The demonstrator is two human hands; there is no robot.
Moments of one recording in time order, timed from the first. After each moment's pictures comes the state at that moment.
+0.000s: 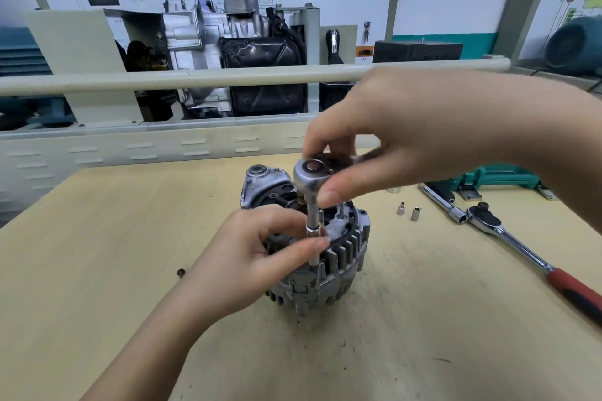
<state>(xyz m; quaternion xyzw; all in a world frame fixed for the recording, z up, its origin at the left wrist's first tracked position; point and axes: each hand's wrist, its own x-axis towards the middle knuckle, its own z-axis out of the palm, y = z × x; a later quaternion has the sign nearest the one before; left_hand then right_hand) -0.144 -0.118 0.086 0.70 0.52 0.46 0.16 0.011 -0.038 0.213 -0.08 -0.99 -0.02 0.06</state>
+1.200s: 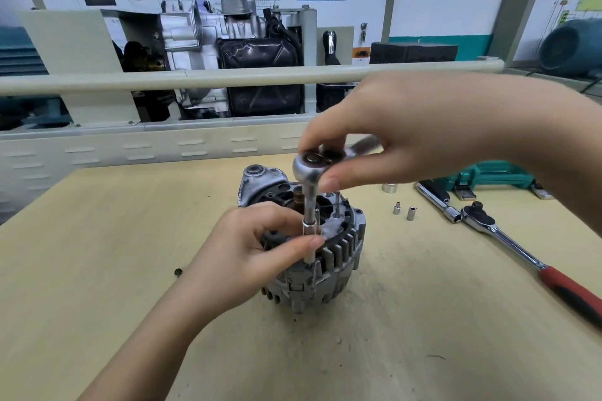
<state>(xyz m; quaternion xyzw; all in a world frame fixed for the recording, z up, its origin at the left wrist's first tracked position) -0.144 -0.118 0.084 0.68 0.53 0.48 0.15 0.014 -0.034 0.213 -0.08 -0.99 -0.04 0.06</state>
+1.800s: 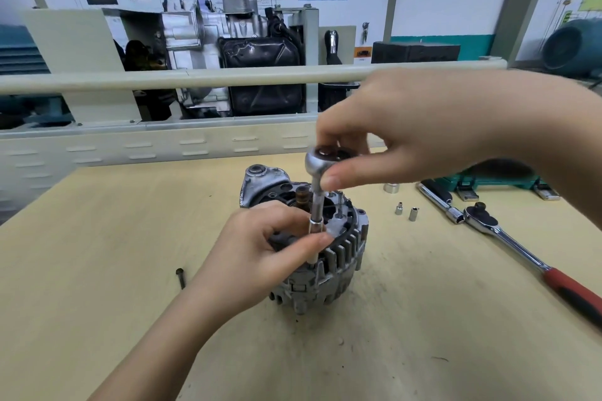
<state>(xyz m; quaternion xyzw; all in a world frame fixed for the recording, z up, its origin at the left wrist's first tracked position) -0.138 -0.116 0.083 0.68 0.53 0.49 0.12 0.014 -0.034 0.214 -0.09 -0.99 -0.07 0.05</state>
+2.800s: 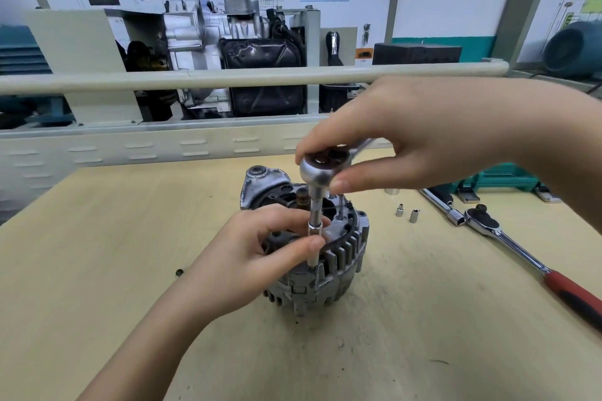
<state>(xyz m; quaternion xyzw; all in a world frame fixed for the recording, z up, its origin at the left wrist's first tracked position) -0.144 -0.119 0.086 0.69 0.52 0.47 0.19 0.015 -0.031 0.212 -0.06 -1.00 -0.03 0.05</state>
